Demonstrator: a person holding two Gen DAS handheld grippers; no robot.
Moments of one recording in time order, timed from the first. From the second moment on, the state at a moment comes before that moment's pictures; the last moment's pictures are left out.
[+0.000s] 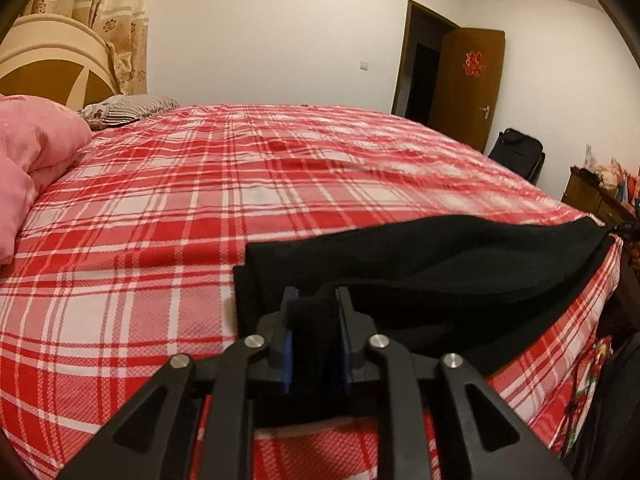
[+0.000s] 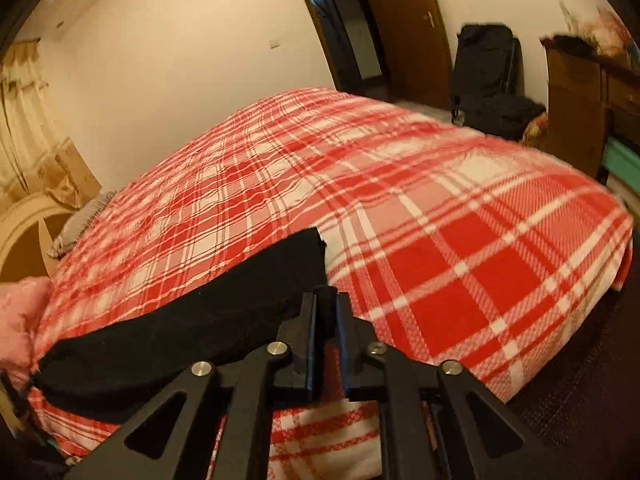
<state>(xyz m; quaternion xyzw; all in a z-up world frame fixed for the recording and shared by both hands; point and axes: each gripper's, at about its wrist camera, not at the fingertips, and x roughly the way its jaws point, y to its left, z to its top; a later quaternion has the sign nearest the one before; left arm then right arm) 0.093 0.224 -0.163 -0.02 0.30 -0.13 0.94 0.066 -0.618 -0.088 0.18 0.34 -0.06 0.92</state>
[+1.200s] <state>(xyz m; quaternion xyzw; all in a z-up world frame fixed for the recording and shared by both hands) 0.122 0.241 -0.152 -0.10 0.38 -0.09 0.92 0.056 -0.237 -0.116 -0.19 0.36 0.20 0.89</state>
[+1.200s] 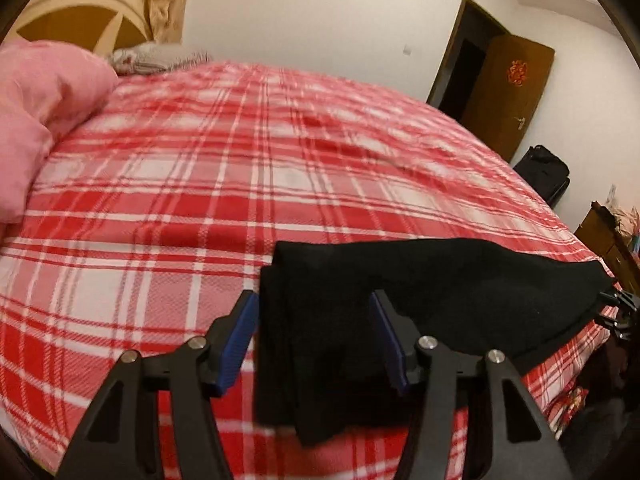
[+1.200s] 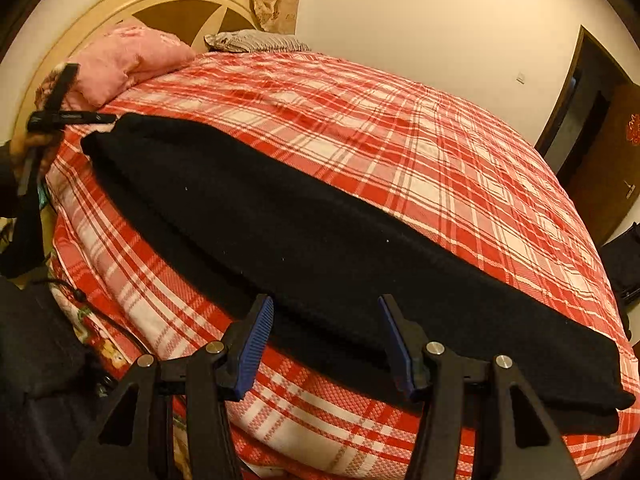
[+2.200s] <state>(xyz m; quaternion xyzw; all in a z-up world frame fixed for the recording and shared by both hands) 0.166 0.260 -0.168 -0.15 0.40 -0.06 0.90 0.060 -0.226 -0.139 -0.21 0.37 0.19 0.89</state>
